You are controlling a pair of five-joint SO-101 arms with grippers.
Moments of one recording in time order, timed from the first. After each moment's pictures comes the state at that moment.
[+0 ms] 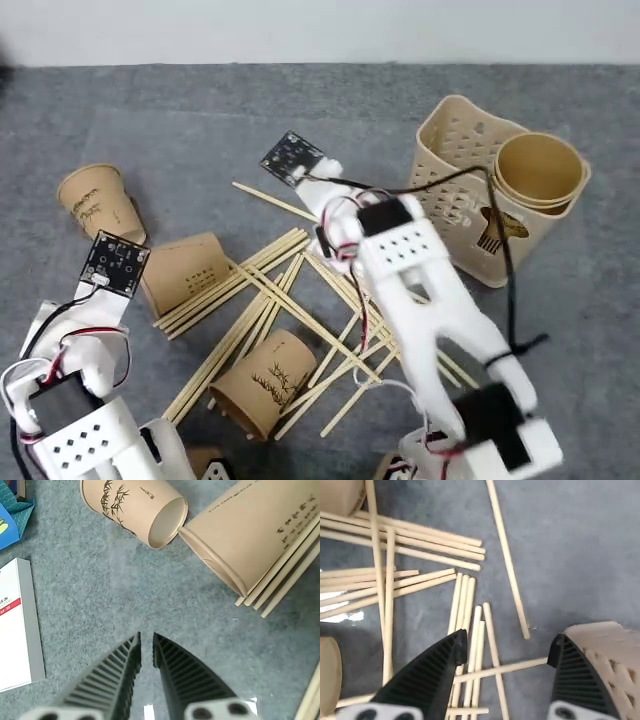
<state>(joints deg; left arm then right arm) -33.8 -70.3 61.3 73.8 -40.6 -26.3 -4.7 15.2 63.8 26.0</state>
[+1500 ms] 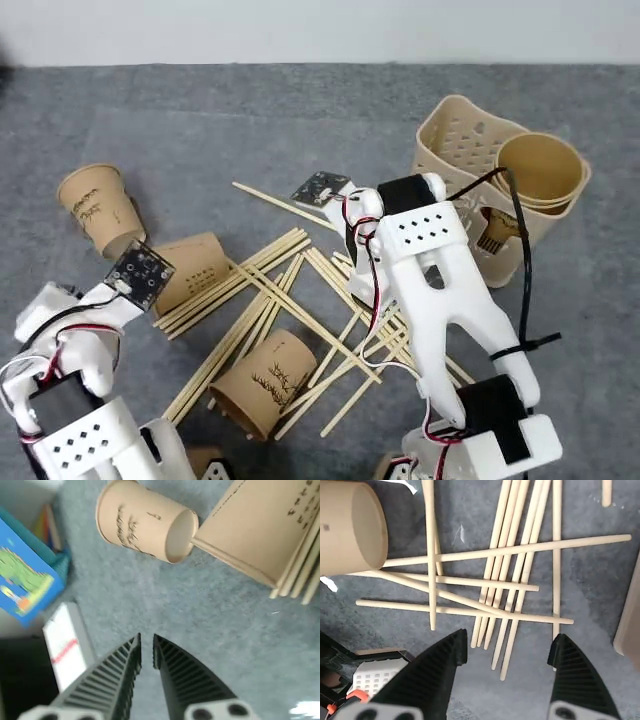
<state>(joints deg) -33.8 -69.5 61.3 66.4 -61.1 -20.9 -4.7 8.5 98.5 30.4</state>
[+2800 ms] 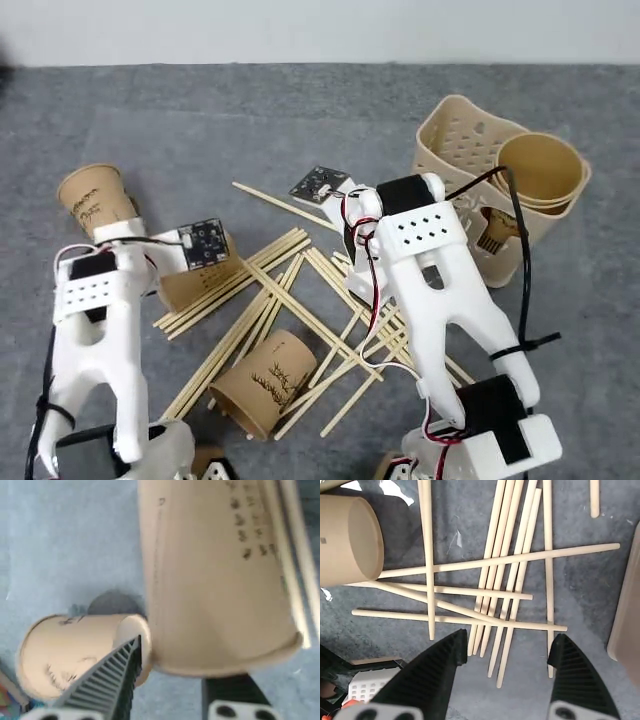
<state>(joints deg) -16.9 -17.8 47.9 45.1 -78.6 -21.2 -4.7 8.5 96.4 30.1</state>
